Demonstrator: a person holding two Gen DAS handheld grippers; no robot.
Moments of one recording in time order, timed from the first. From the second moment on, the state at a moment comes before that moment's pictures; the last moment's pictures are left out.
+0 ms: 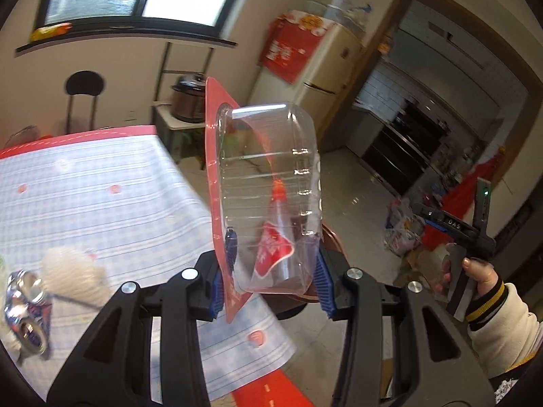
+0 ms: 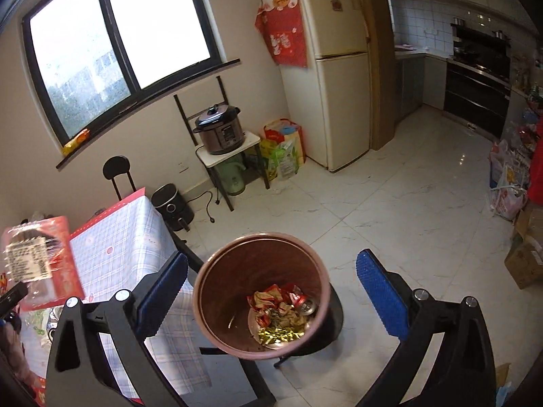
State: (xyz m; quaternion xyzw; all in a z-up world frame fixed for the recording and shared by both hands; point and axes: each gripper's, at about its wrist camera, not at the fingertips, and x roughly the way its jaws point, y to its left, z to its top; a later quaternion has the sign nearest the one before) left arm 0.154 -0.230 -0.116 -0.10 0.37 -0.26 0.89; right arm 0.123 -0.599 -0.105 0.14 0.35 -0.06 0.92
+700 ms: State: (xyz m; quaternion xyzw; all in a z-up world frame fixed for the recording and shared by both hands) left arm 0.275 -0.445 -0.168 -0.05 0.40 -0.38 0.83; right arm -0.055 -0.651 -0.100 0.18 0.33 -0.22 0.90
